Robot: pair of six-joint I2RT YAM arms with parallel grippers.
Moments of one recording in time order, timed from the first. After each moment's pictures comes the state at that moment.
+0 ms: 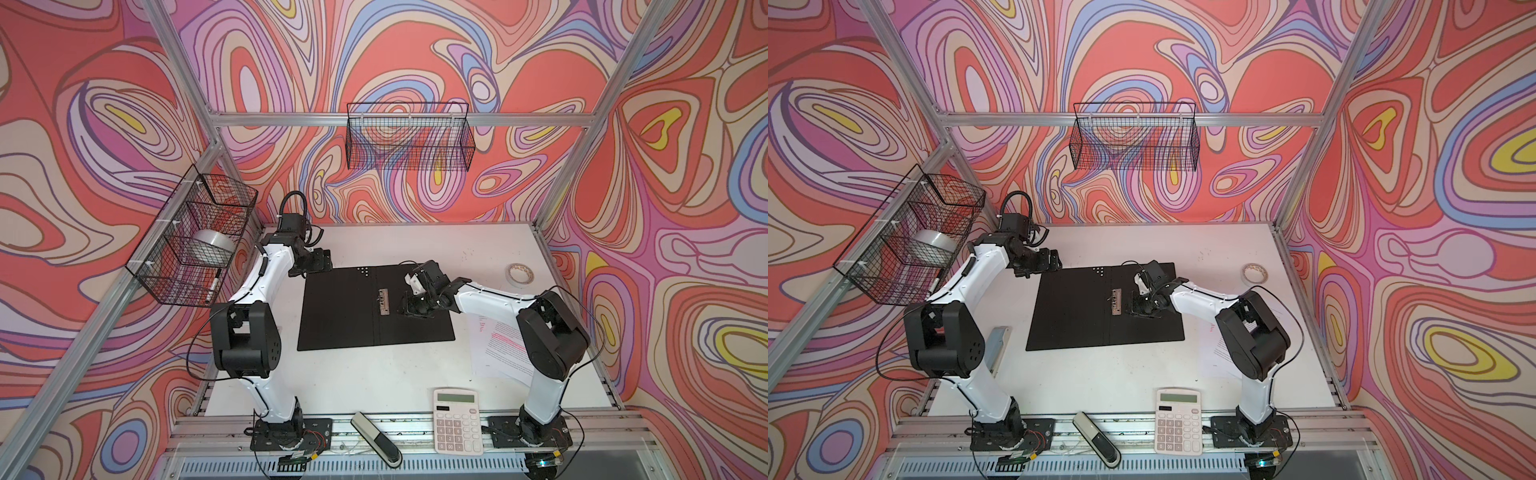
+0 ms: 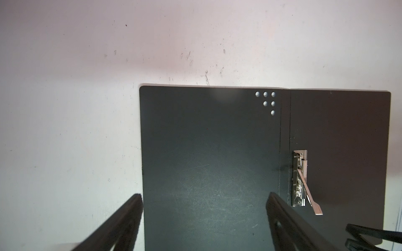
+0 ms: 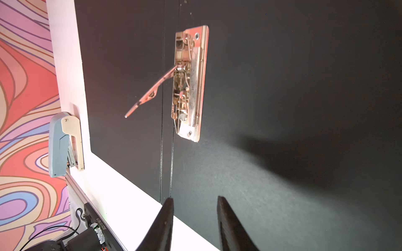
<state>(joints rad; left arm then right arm) 0.00 1.77 1.53 -0.88 0.13 -0.15 0.63 1.86 1.20 -0.34 -0.39 0.68</state>
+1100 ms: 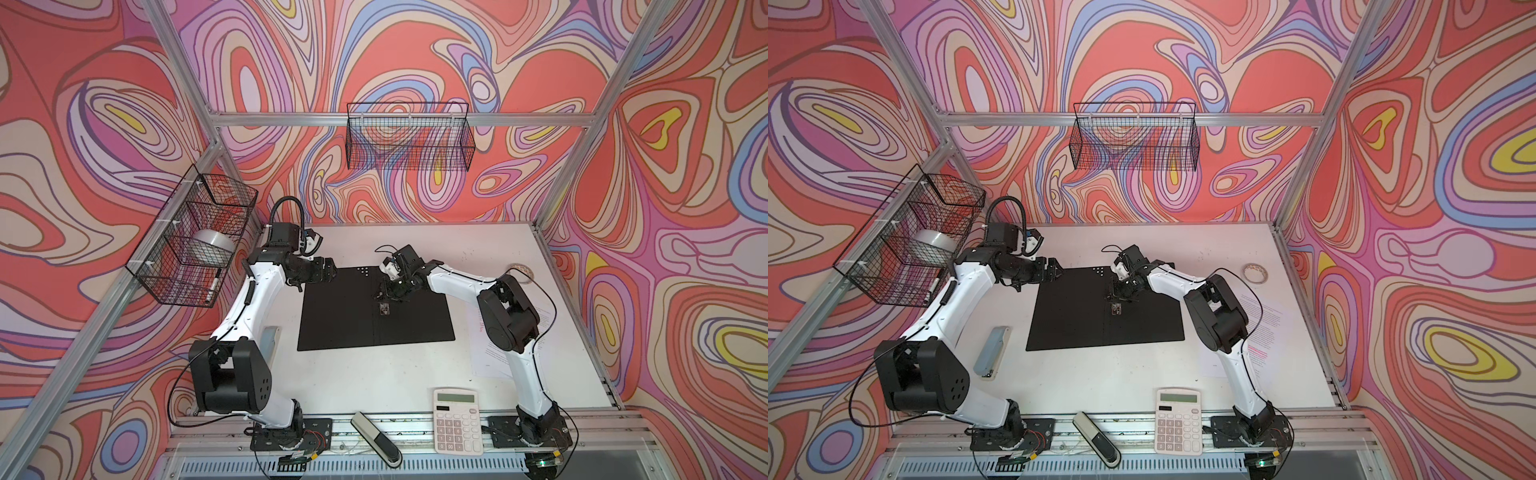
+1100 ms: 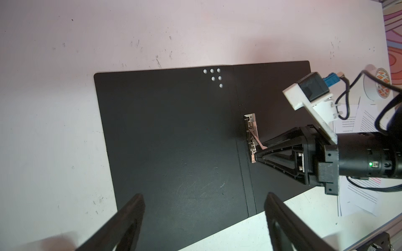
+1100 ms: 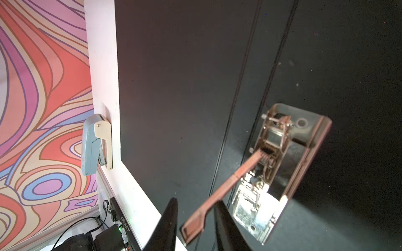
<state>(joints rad) 0.00 1.53 1.36 -0.87 0.33 -0.08 0.63 2.21 1.65 -0.43 -0.58 0.61</state>
